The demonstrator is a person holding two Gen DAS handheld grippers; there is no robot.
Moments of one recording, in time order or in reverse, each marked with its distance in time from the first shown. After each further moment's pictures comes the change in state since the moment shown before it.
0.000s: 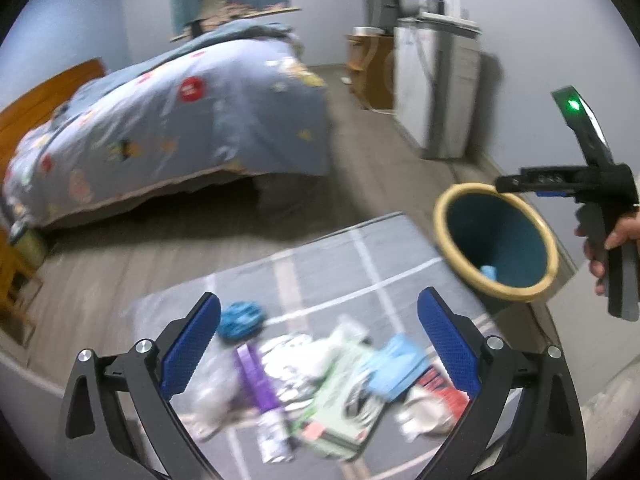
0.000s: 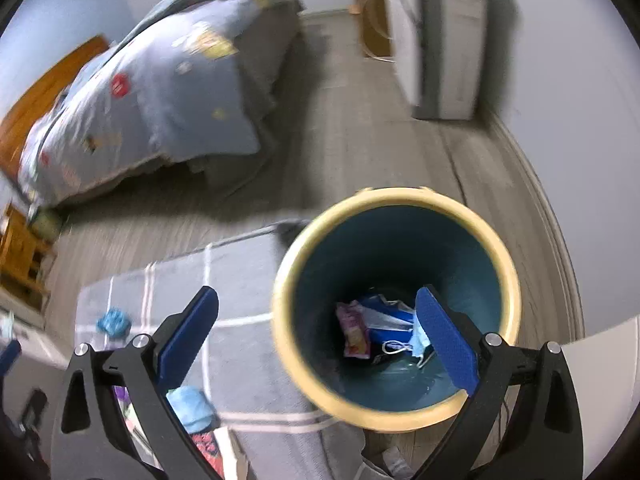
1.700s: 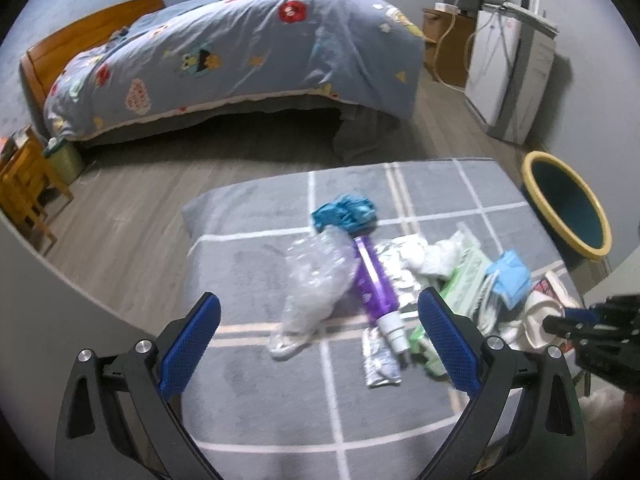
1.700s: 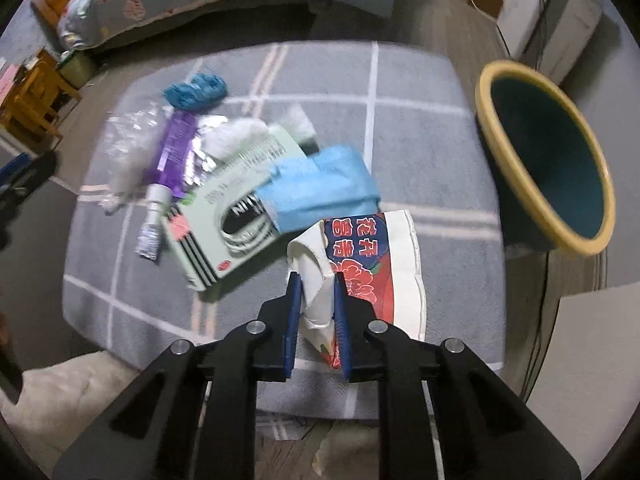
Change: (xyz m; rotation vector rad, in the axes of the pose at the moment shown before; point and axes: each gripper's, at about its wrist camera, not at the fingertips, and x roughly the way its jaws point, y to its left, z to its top) left arm 0.009 0.096 -0.089 -0.152 0.133 0.091; right arm 0.004 0.157 -0.170 -0.273 0.286 0.031
